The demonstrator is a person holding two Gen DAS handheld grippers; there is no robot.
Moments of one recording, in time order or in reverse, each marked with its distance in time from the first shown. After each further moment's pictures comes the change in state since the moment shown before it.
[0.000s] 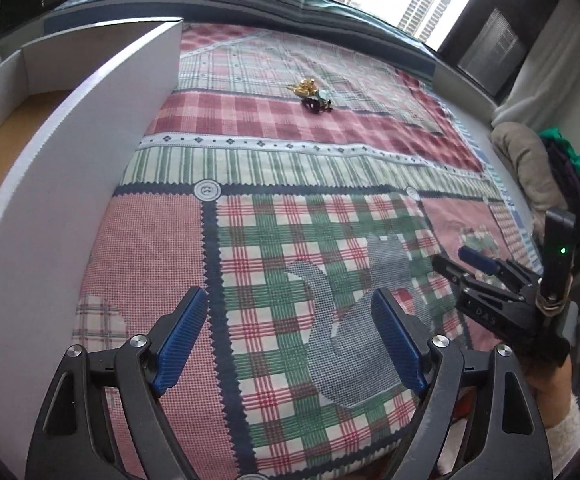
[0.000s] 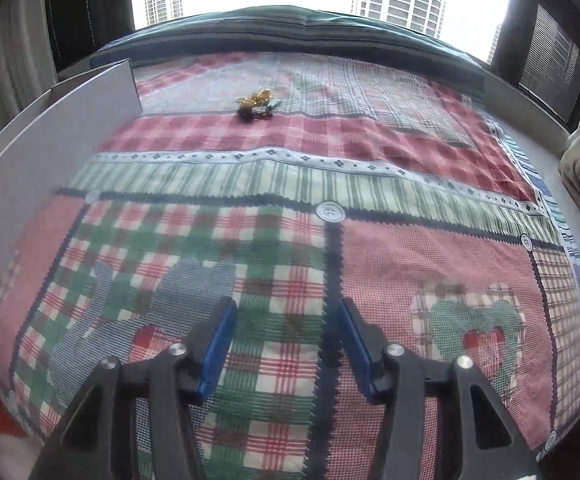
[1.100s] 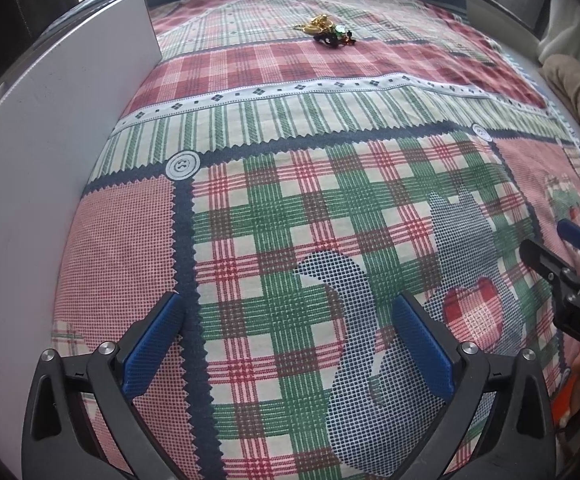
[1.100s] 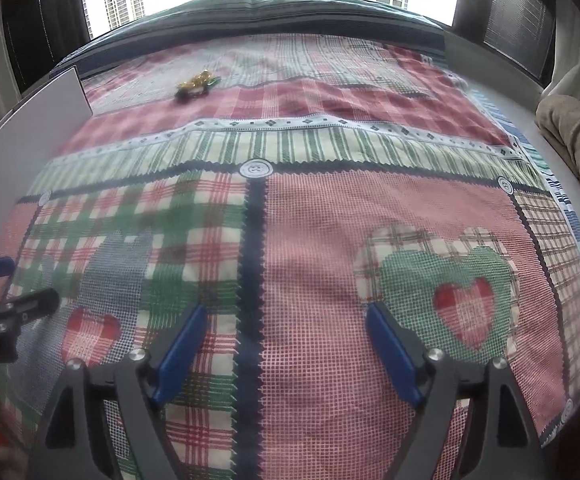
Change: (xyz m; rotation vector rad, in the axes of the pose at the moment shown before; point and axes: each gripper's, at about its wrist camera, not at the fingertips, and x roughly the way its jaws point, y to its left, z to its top) left arm 0.064 -0.025 -0.006 0.125 0.085 0.238; right arm 0.021 -0.028 -0.029 0.109 0.025 -0.030
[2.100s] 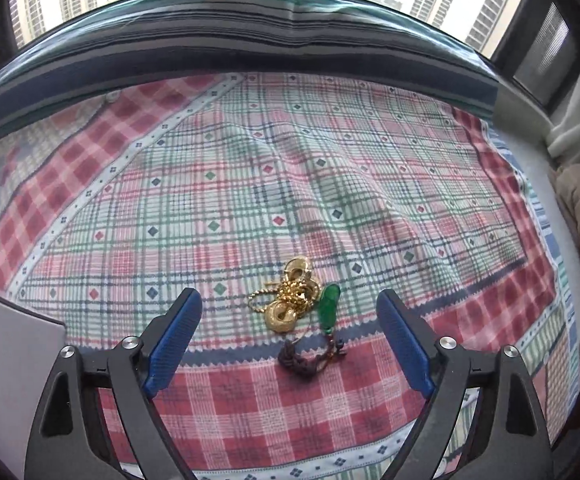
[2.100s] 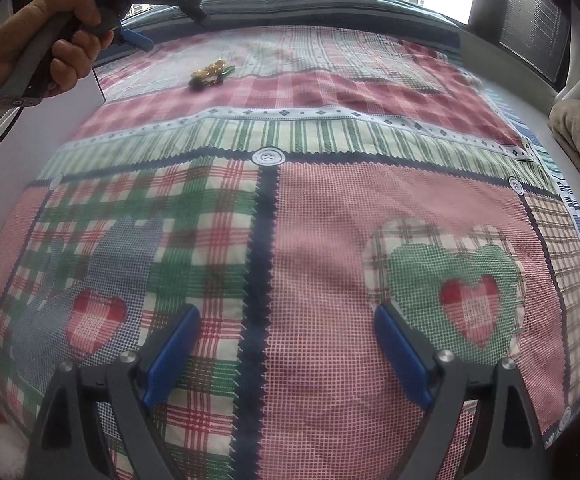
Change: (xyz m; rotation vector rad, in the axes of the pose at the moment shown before) left arm 0.076 -0.011 0.288 -0.088 -0.057 -0.117; right arm 0.000 -0.001 -0.001 -0.046 0.037 0.041
